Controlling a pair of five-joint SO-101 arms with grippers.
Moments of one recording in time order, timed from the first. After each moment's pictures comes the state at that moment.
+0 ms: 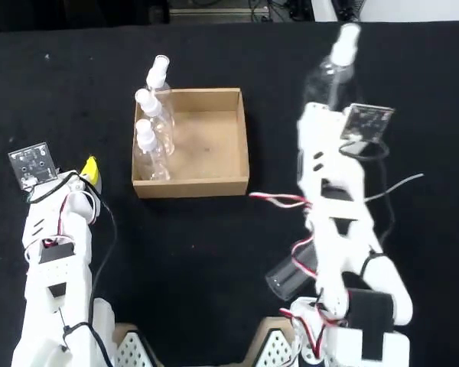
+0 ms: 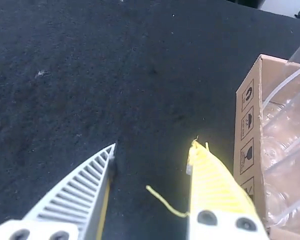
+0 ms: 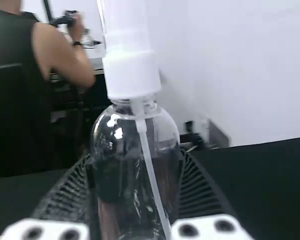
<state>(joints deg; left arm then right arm) -21.4 -48.3 82.7 -1.0 2.6 4.3 -15.1 61.5 -39.3 -6.4</state>
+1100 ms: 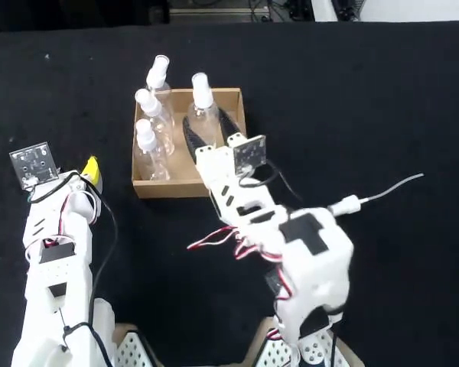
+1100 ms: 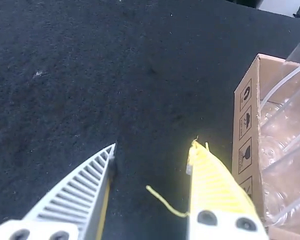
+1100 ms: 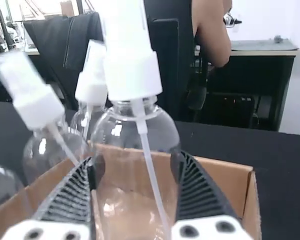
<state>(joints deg) -21.0 -48.3 82.7 -1.0 2.6 -22.9 24.6 54.8 -71.1 -2.4</state>
